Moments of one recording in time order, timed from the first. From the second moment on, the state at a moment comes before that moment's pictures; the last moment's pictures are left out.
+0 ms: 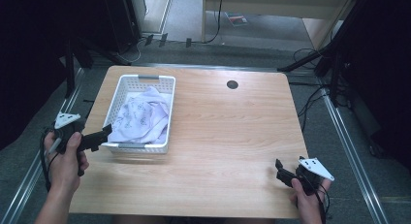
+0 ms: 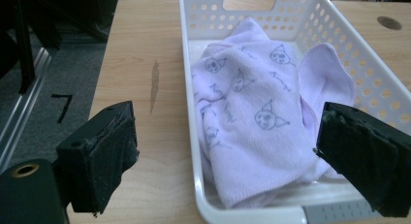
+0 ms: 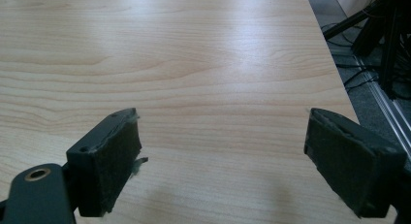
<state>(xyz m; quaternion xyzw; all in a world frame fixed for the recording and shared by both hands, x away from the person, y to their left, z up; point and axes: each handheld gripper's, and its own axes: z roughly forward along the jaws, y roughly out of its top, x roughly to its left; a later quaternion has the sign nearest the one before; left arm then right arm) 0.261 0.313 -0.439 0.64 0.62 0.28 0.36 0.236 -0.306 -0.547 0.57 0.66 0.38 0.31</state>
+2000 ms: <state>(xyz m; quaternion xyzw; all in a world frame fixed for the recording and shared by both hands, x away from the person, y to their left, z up) 0.421 0.217 -0.511 0.76 0.65 0.07 0.03 0.236 -0.303 -0.547 0.56 0.66 0.37 0.32</state>
